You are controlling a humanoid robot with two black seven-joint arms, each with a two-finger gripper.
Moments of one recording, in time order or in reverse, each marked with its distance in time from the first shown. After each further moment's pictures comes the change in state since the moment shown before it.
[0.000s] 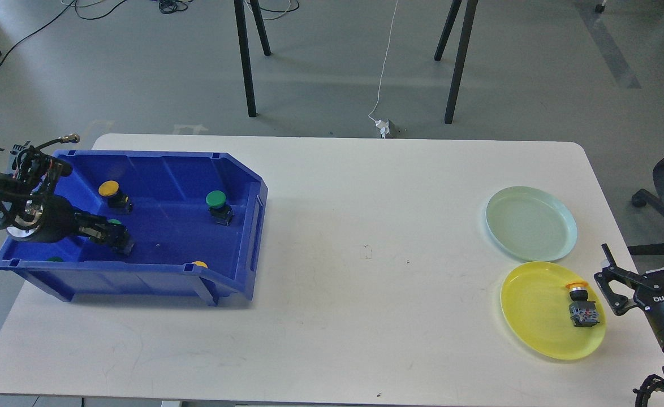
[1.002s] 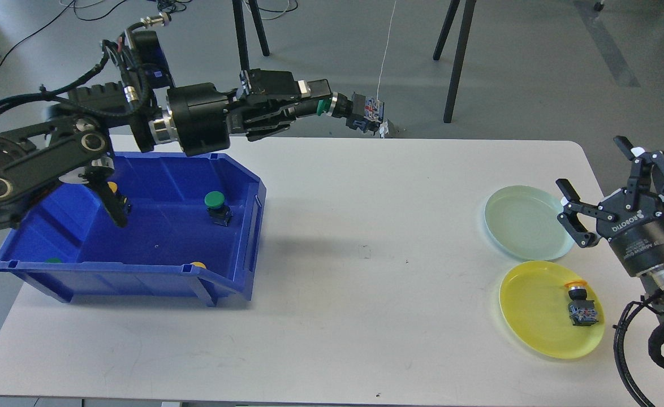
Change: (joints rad) left arm 0.028 -0.175 -0.678 -0.473 -0.727 -0.214 0.000; right arm 0.354 -0.028 -0.092 -0.024 -0.552 -0.010 -0.010
